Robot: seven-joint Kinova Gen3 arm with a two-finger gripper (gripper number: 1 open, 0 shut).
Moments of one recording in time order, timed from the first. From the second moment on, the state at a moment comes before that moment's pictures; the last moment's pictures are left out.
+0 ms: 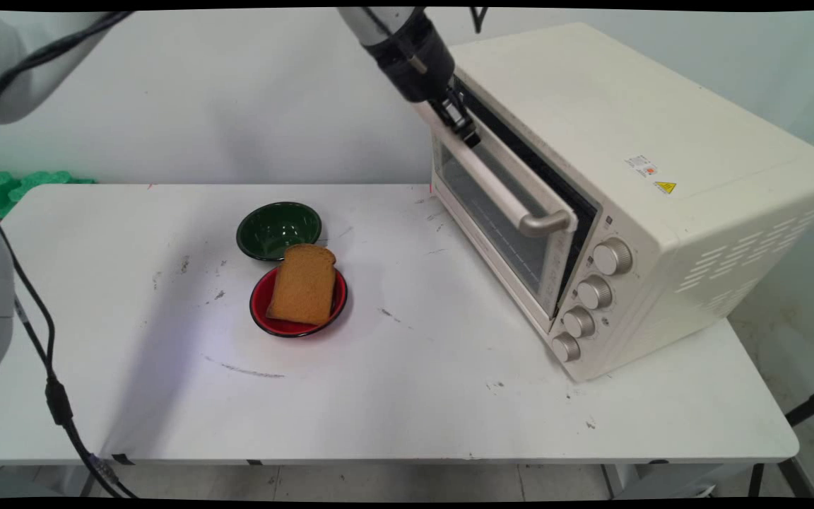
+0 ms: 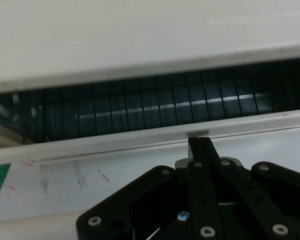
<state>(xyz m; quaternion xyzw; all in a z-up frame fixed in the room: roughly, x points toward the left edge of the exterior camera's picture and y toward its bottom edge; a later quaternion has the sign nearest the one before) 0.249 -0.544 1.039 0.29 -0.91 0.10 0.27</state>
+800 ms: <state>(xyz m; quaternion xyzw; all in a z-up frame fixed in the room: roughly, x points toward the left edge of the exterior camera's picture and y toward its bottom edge) 0.306 -0.489 0.992 0.29 -0.91 0.11 0.29</state>
